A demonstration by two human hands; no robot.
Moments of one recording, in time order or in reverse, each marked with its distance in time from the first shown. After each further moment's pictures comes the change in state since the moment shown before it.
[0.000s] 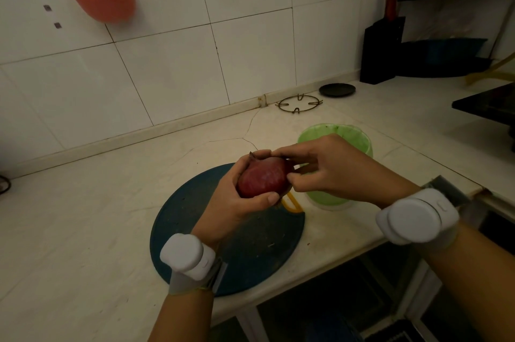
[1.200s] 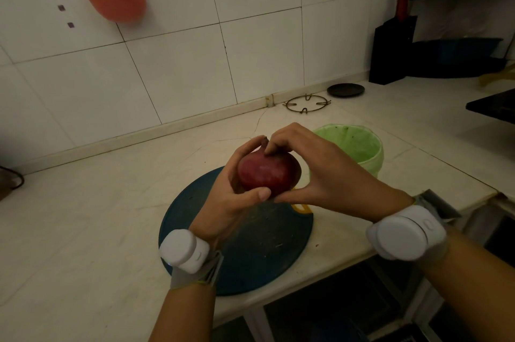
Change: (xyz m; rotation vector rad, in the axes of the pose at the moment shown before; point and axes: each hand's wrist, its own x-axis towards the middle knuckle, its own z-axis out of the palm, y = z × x) left_hand -0.001 0.011 -0.009 -0.202 -0.027 0.082; right_hand 0.009 -0.007 0.019 -0.171 0.137 -0.363
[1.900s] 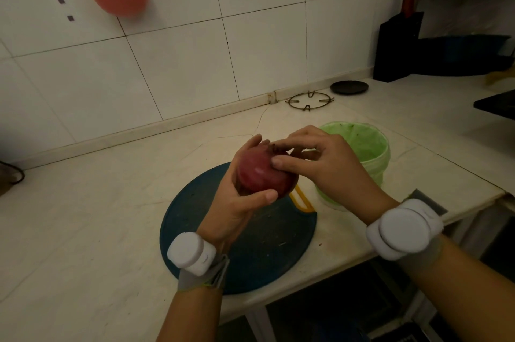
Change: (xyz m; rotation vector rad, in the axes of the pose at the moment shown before) left_hand -0.003 -0.015 0.000 -0.048 0.079 -0.040; right_hand 0.003 0.006 0.020 0.485 0.260 0.401
